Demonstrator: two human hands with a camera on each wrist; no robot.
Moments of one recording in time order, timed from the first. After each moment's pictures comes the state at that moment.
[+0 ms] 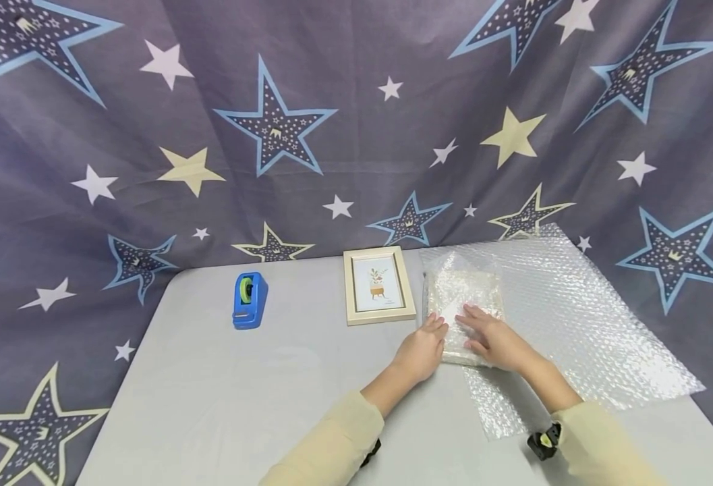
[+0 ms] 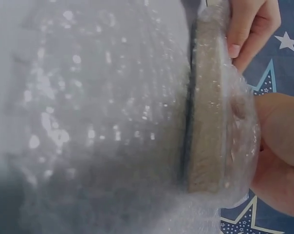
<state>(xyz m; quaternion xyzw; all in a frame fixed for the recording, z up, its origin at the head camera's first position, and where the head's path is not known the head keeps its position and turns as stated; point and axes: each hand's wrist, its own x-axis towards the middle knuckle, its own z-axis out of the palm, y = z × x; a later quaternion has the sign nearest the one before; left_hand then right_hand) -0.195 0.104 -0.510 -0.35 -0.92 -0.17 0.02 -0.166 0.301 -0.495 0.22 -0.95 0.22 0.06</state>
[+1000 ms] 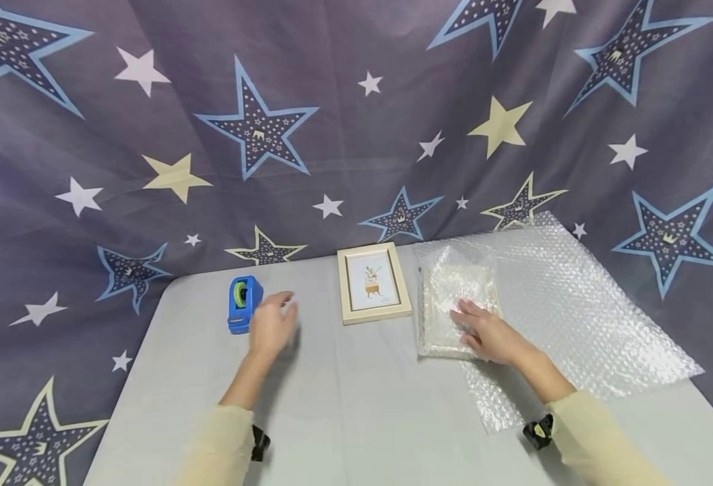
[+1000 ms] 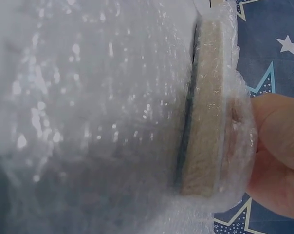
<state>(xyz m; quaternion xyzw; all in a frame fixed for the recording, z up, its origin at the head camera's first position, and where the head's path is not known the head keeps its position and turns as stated) -0.251 -0.108 -0.467 -0.06 -0.95 -0.27 0.12 -0.166 0.300 -0.498 0.22 -0.95 0.20 0.07</state>
